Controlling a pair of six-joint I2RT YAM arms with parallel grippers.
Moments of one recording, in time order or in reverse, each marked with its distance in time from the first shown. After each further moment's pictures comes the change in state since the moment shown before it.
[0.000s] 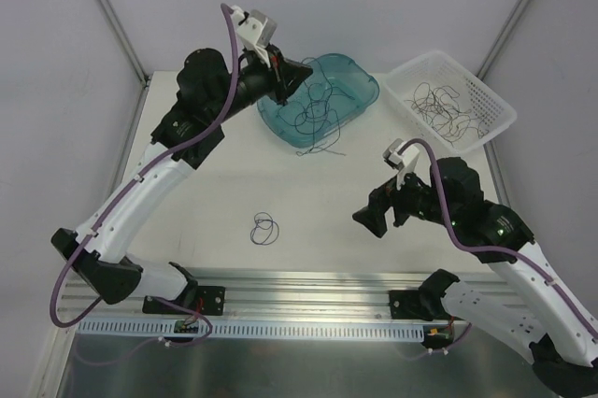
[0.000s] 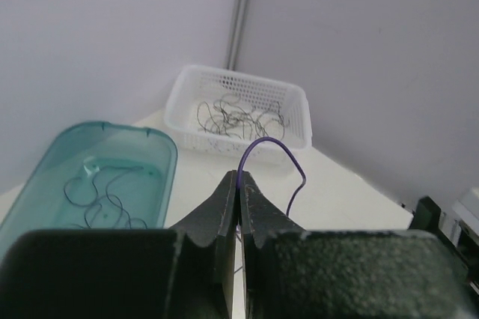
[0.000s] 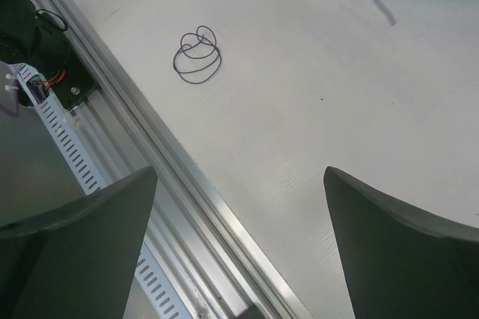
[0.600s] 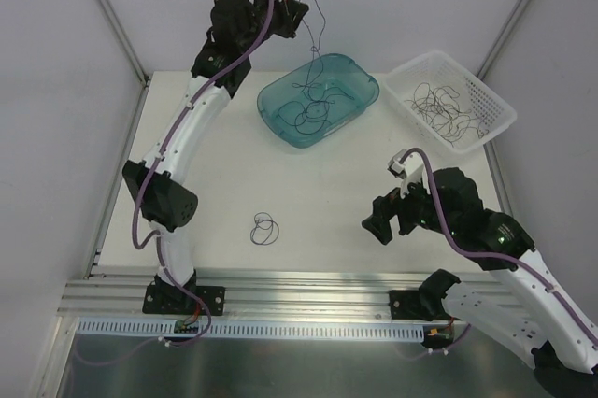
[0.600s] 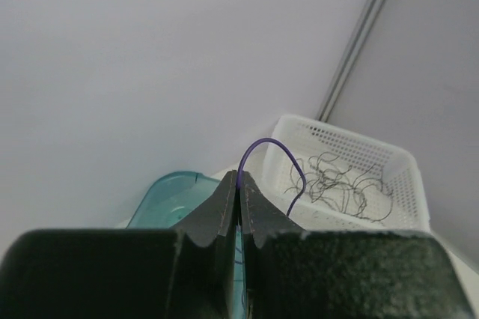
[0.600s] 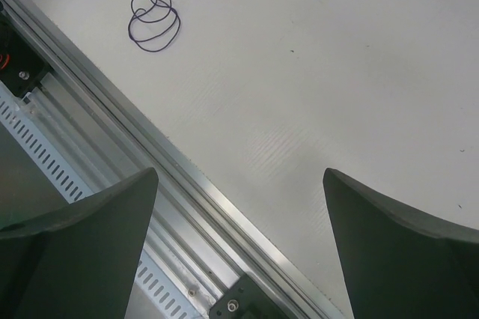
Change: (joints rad) left arm 0.198 0.558 0.639 -0.001 -0.014 0.021; right arm 0.000 -0.089 -0.084 -0.094 0.127 0.024
